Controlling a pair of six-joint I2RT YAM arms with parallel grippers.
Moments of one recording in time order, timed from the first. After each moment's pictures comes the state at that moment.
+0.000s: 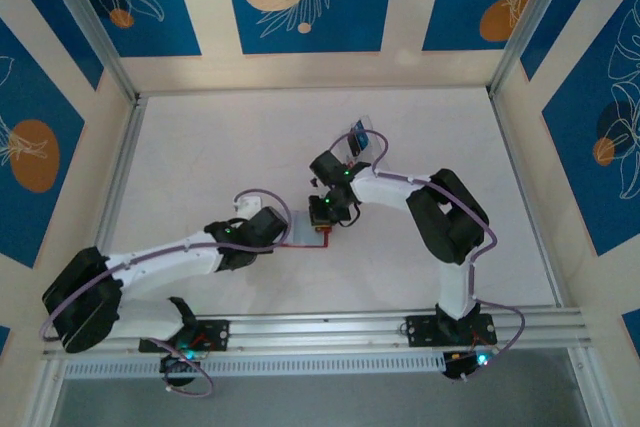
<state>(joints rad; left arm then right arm) -0.90 1.25 0.67 -0.57 -0.52 -0.84 0.70 1.93 1.24 -0.58 -0.30 0.56</state>
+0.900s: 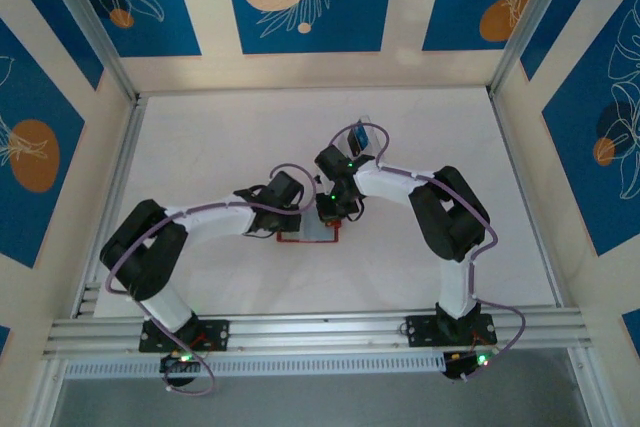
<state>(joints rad) -0.72 1.65 0.90 -0.36 -0.07 -0.59 0.67 1.94 1.28 -0.68 -0.24 0.39</state>
